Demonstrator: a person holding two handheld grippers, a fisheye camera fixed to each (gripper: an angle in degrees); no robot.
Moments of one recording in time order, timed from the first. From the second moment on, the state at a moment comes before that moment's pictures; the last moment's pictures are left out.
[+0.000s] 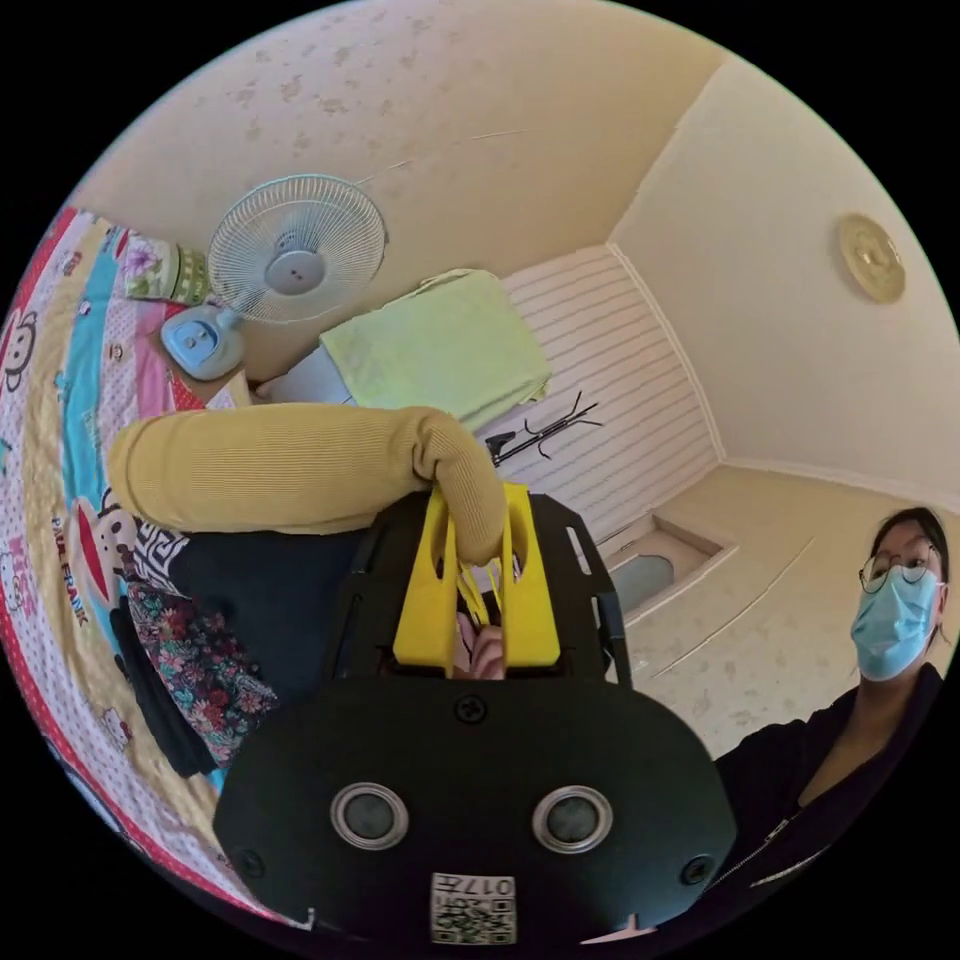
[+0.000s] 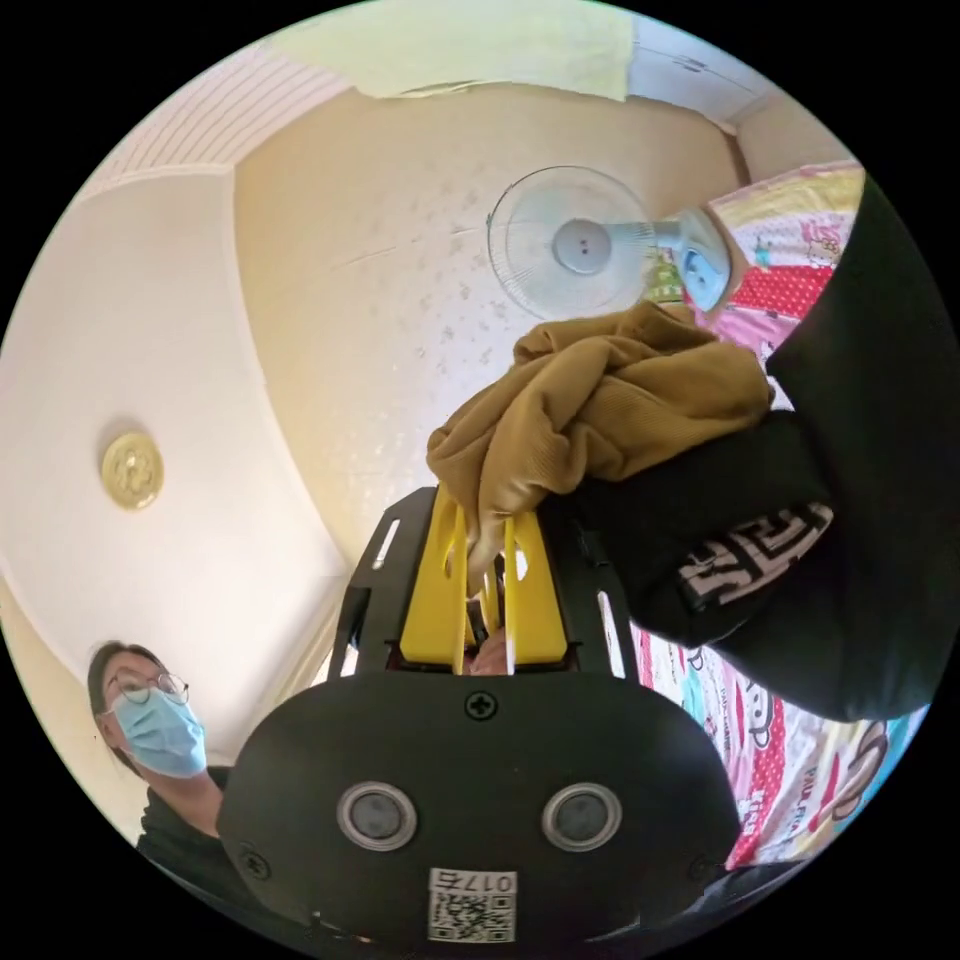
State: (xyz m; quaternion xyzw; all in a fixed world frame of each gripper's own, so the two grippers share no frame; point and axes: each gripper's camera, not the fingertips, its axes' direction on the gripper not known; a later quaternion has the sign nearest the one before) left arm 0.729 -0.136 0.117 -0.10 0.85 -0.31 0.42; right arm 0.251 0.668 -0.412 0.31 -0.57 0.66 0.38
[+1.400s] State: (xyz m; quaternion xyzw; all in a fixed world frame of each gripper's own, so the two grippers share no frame) left arm 0.772 0.174 0.169 -0.36 0.80 -0.27 0.39; right arm -0.043 0.629 -0.122 -0.11 -0.27 0.38 0.88
